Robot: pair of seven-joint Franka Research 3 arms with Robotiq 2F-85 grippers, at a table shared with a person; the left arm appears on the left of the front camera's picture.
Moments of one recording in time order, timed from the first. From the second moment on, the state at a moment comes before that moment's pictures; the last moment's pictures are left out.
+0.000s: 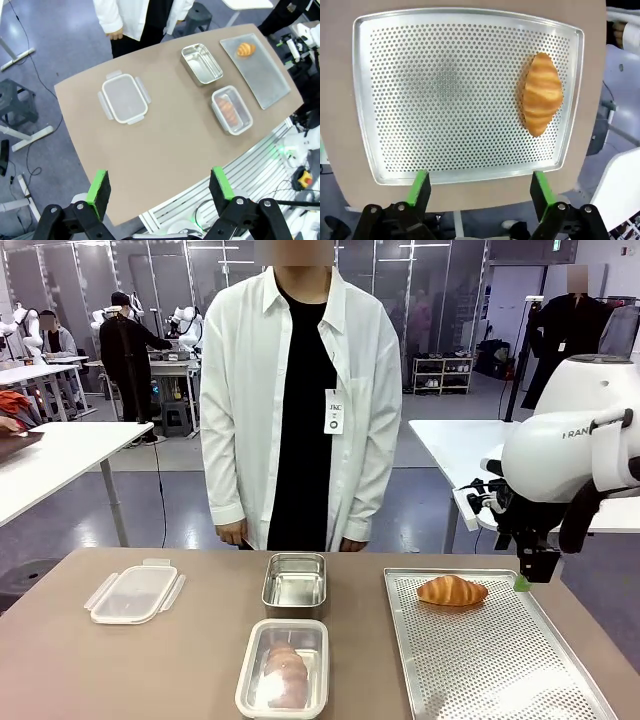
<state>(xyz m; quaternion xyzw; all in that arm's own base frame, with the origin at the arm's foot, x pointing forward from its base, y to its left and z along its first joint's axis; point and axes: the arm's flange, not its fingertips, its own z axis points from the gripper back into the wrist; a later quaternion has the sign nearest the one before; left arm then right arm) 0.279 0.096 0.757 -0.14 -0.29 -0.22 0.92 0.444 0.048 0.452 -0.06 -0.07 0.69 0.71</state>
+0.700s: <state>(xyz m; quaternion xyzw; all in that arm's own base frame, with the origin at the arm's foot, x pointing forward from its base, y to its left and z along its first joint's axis) 0.279 0.096 0.757 -0.14 -0.29 -0.22 0.92 0.484 0.068 0.415 -0.04 -0.11 0.68 0.73</state>
